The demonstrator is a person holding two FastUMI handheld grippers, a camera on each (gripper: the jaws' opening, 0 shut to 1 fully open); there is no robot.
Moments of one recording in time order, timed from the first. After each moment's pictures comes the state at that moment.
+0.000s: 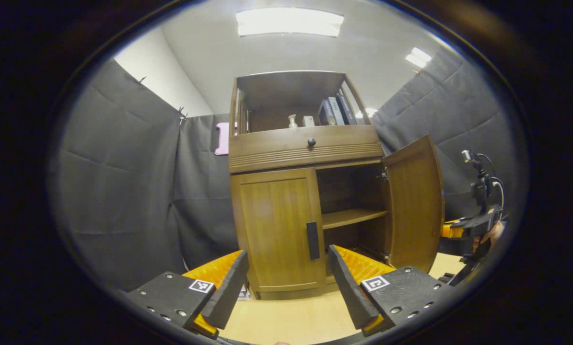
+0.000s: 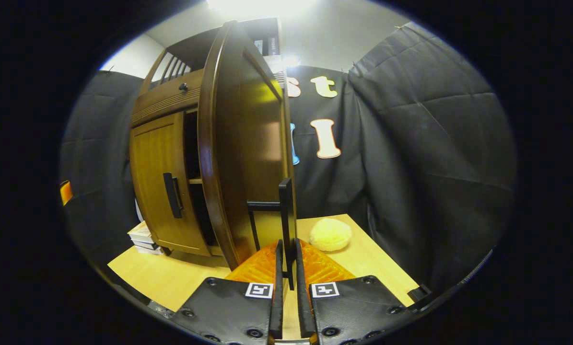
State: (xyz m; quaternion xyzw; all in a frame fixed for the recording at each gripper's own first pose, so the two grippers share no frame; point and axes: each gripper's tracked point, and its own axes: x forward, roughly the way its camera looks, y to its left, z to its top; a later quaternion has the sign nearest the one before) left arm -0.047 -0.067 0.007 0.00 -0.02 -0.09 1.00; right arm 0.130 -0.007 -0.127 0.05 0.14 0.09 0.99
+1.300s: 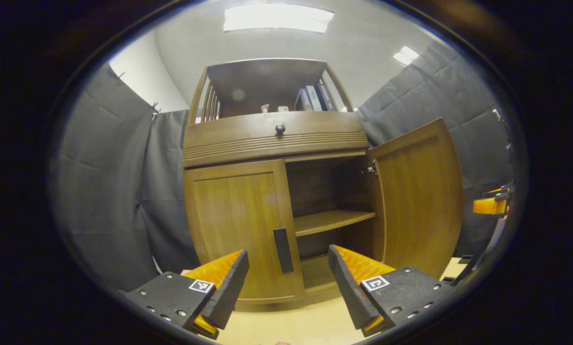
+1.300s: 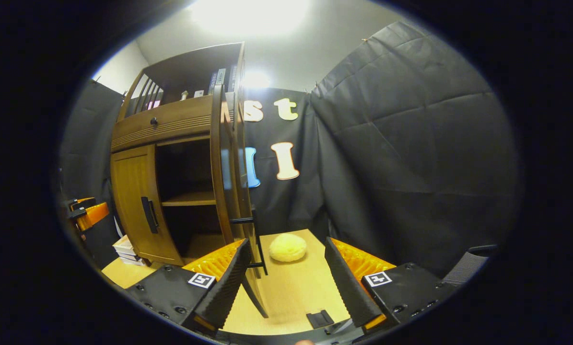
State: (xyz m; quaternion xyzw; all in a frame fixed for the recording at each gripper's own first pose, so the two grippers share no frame) left arm 0.050 -0.151 -0.009 0.00 -0.02 -0.15 0.99; right arm 0.069 -0.114 -0.074 0.06 0.07 -0.02 1.00
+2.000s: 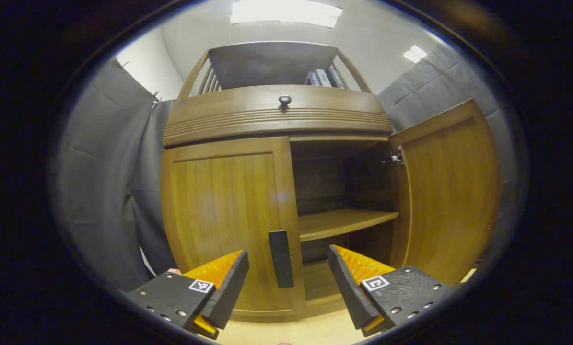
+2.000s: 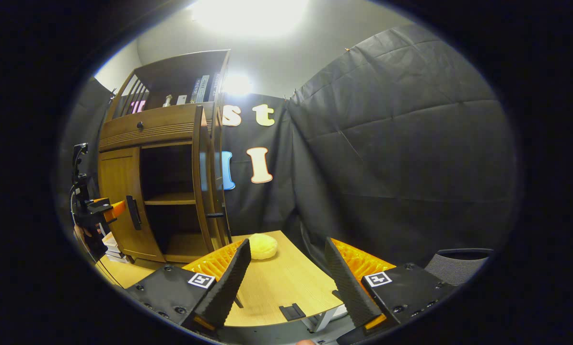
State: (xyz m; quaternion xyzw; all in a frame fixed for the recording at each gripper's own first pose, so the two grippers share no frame) left arm 0.151 -0.178 -0.041 -0.02 -0.01 -0.13 0.99; right arm 0.007 -0.156 -0.075 0.05 0.07 -0.09 0.99
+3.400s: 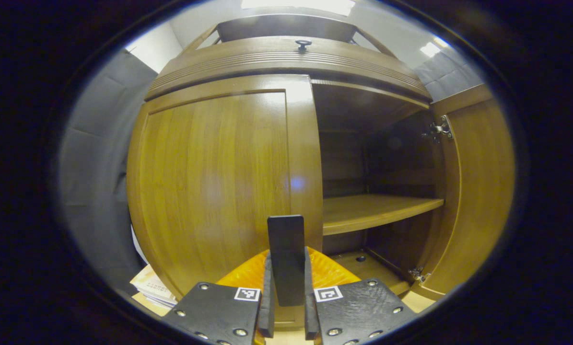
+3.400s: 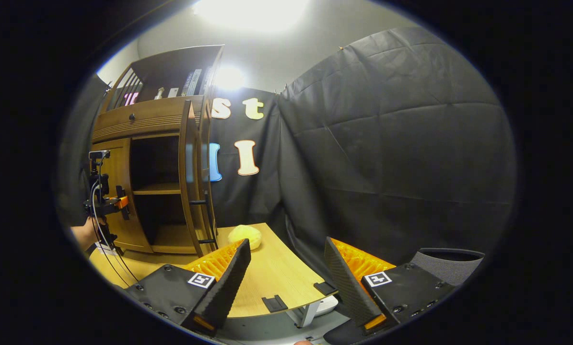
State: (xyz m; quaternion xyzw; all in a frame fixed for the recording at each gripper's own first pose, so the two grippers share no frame) left arm 0.249 -0.191 -0.104 -0.04 0.05 -0.10 0.99; right arm -0.014 -0.176 -0.083 0.03 0.09 -0.12 0.99
